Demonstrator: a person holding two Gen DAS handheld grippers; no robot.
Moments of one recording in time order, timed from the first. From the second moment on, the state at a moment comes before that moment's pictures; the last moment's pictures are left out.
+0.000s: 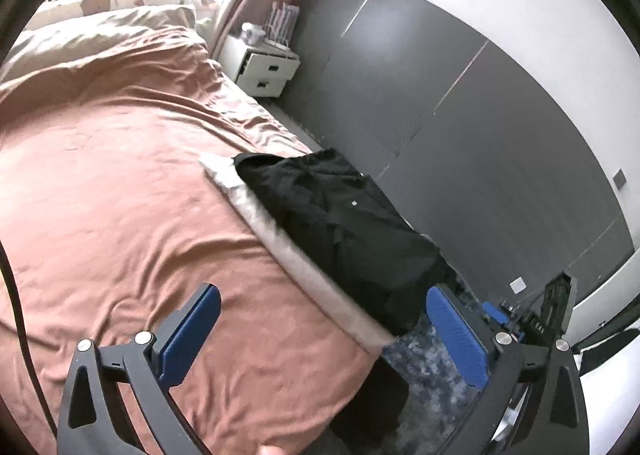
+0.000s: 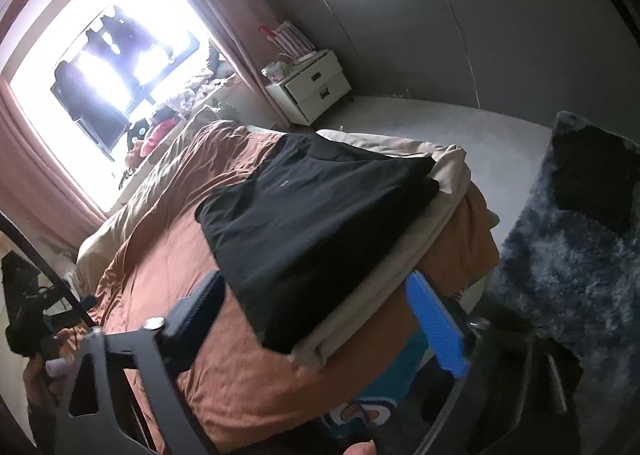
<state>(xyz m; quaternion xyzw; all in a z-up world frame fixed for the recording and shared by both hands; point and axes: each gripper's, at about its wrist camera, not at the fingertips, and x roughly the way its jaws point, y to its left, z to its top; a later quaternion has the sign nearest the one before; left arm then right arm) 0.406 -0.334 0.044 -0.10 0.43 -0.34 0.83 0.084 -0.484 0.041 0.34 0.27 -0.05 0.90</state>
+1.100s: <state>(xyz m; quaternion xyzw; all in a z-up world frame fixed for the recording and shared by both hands) 0.128 -0.122 0.119 -0.07 0.25 -0.24 0.93 -0.050 -0.303 0.102 0.22 0.24 -0.02 0.94</state>
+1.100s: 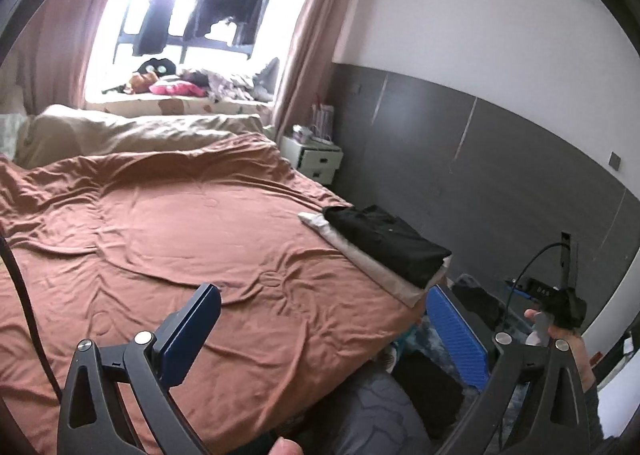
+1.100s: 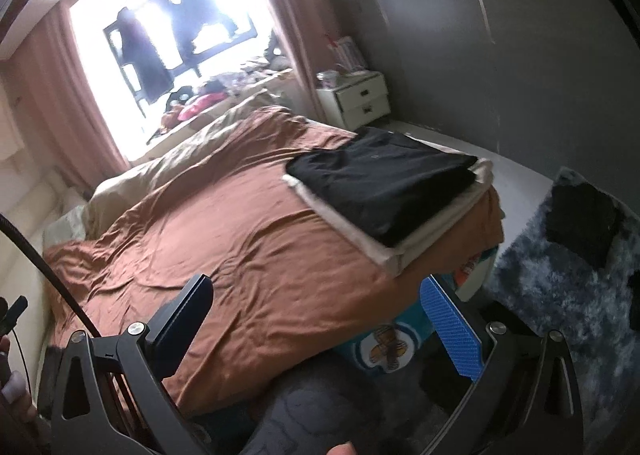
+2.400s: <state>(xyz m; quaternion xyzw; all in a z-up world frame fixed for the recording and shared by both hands) 0.004 -0.057 0.052 -0.04 0.21 -0.09 0.97 -0.100 -0.170 0.044 0.17 0.22 0.02 0.96</state>
